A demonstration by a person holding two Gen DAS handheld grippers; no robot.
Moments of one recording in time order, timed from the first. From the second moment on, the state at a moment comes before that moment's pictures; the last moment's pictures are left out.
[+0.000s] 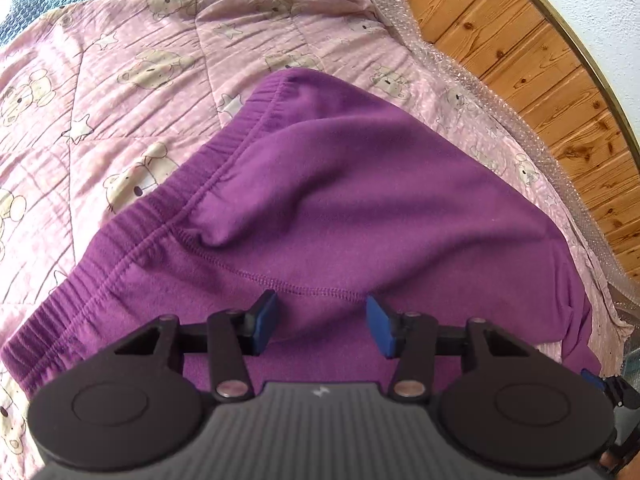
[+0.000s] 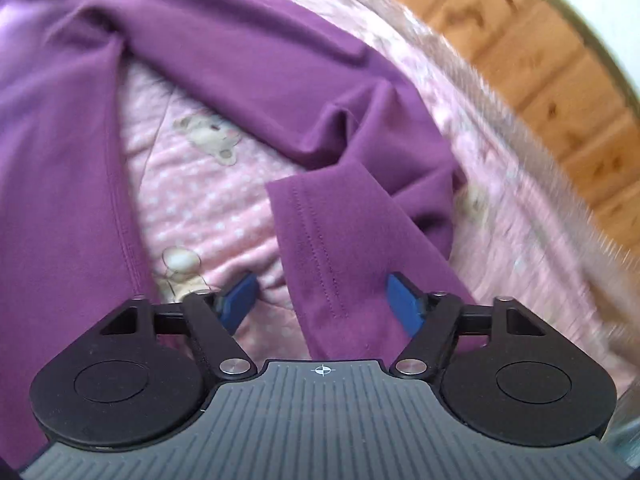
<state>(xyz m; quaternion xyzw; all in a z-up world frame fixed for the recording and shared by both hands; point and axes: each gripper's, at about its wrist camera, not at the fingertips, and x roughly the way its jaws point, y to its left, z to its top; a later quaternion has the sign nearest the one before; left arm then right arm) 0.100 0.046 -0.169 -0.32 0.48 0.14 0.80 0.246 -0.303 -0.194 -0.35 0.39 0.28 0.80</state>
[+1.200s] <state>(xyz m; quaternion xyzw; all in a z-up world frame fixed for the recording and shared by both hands) 0.170 0.017 -0.144 -0.24 0.48 0.11 0.84 0.337 -0.527 -0.152 0.01 0.39 0.00 0.92</state>
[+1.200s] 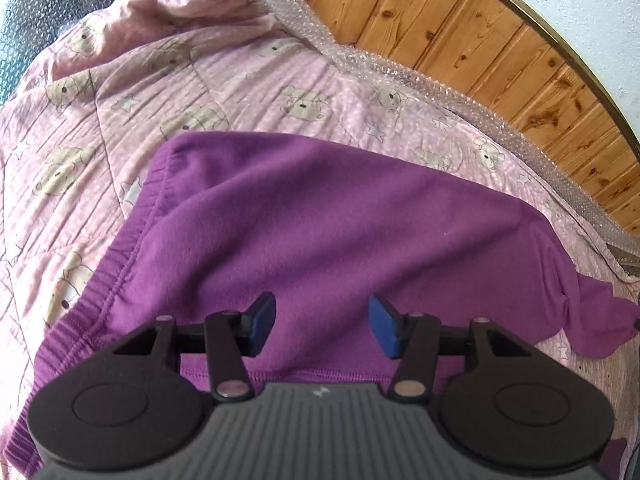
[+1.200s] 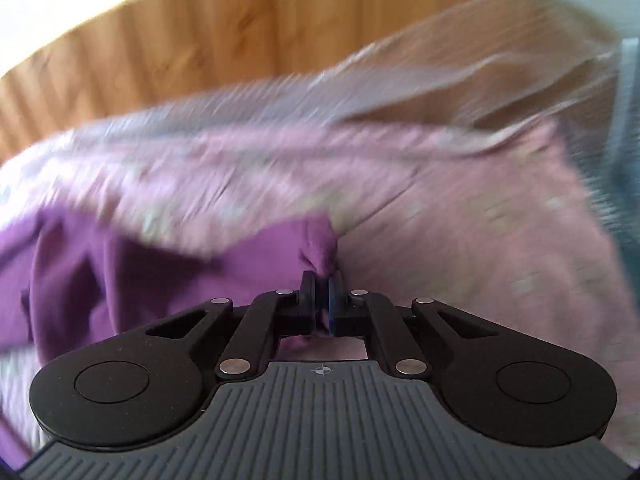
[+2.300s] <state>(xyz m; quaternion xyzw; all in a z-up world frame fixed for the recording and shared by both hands) 0.263 0.114 -0.181 -0.10 0.50 0.09 0.86 0.455 -0.591 -0.203 0.06 0.51 -0.09 0.85</state>
